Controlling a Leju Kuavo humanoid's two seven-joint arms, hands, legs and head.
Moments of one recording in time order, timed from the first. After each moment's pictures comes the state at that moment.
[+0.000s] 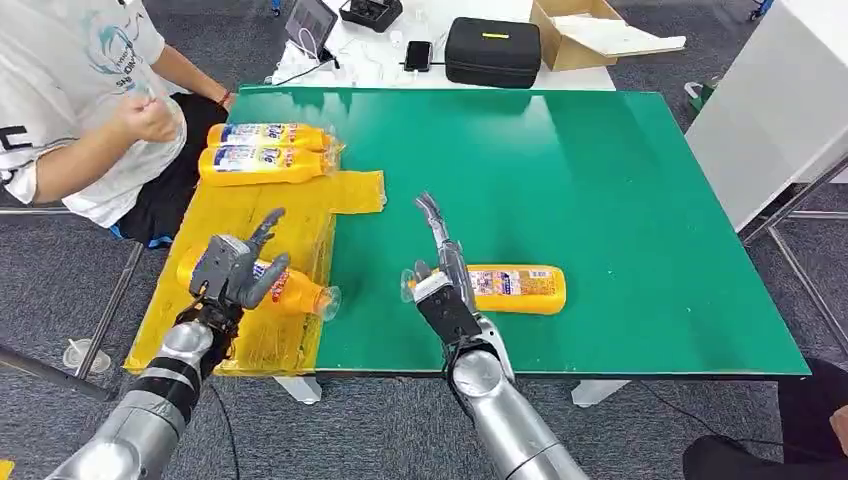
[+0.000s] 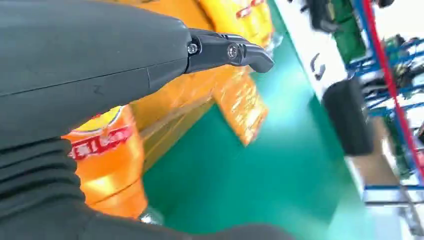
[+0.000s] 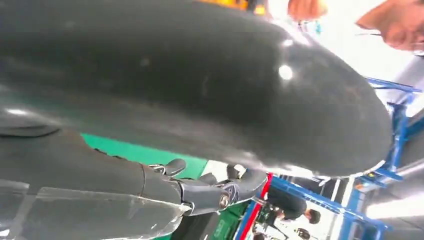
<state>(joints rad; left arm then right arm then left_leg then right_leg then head) -0.54 -0.02 -0.21 -0.60 -0.16 -0.24 -0.70 -0.33 0.23 0.42 -1.08 0.30 -0.31 -0.52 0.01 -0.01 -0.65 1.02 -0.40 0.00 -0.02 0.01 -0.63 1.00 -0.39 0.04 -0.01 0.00</state>
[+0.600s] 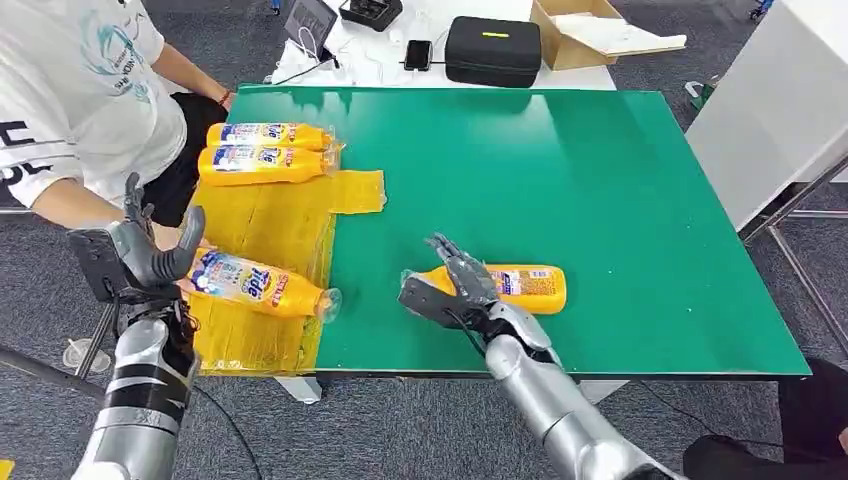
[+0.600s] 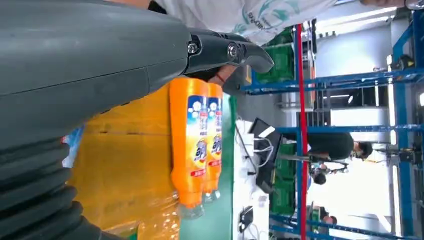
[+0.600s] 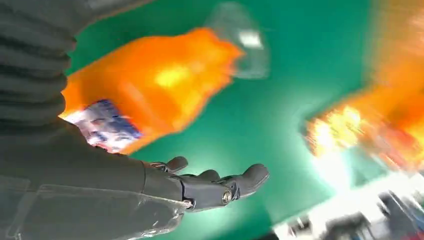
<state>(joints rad) -0.44 -0.12 0.11 -0.91 -0.07 0.07 -0.70 -0.47 0.05 0.46 -0.86 0.70 -0.09 -0.13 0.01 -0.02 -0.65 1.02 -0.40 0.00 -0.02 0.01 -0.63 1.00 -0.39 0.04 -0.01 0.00</state>
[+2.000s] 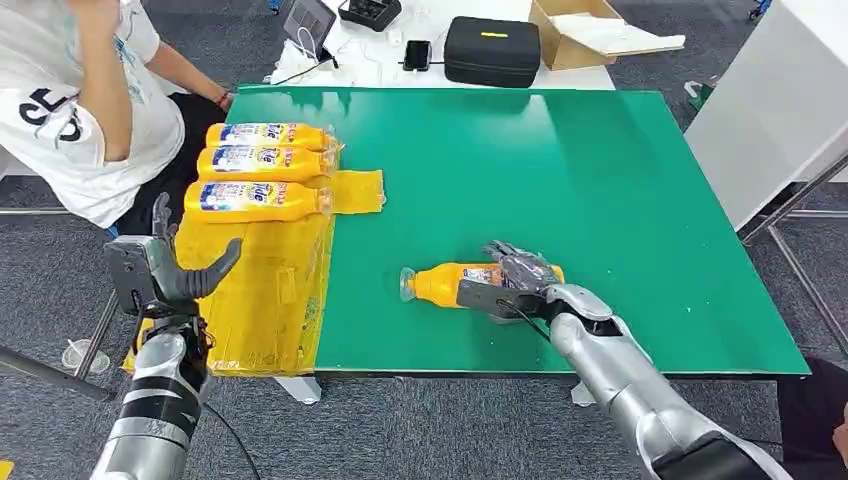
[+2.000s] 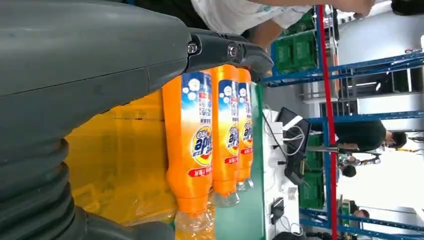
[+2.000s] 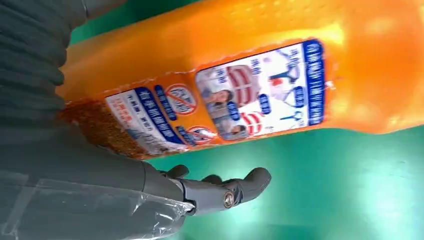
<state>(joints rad) -0.42 -0.13 0.09 -0.85 -0.11 0.08 -0.70 -0.56 -0.18 0.58 -0.81 0.73 0.10 -0.07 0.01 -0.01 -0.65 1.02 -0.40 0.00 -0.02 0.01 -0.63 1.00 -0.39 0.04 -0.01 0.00</state>
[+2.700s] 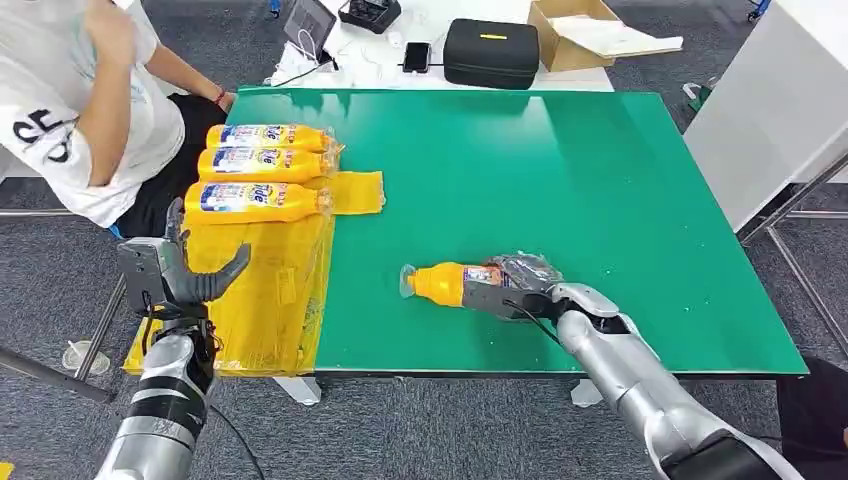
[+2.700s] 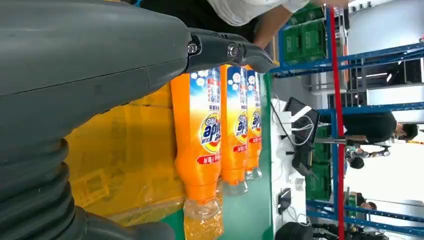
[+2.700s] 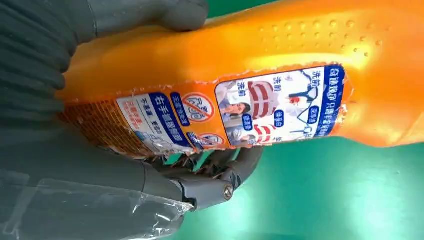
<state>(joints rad) -0.43 -0.14 0.09 -0.80 -0.11 0.06 -0.70 -0.57 -0.21 0.61 -0.82 0.67 0.16 -0.11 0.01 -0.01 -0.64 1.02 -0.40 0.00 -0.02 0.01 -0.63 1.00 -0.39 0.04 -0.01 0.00</state>
